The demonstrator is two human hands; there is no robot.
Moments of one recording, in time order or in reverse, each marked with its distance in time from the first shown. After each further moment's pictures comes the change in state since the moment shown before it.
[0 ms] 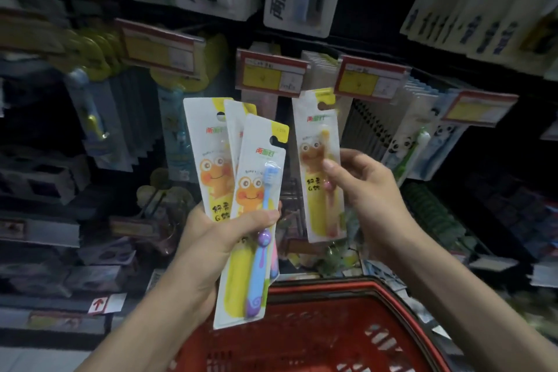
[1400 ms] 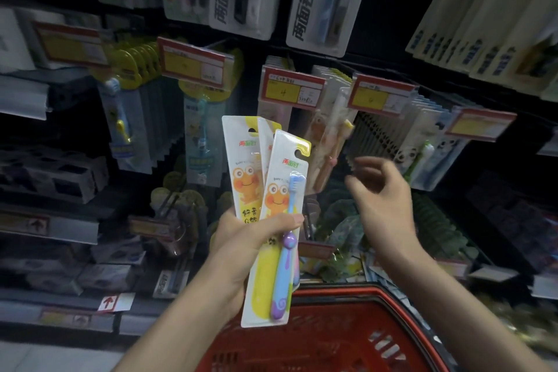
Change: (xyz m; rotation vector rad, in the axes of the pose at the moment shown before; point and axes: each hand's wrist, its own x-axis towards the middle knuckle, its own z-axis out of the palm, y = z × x) left_hand -0.004 0.000 0.008 0.005 0.063 -0.088; right_hand -0.011 -0.004 0.006 -0.290 0.283 -0.098
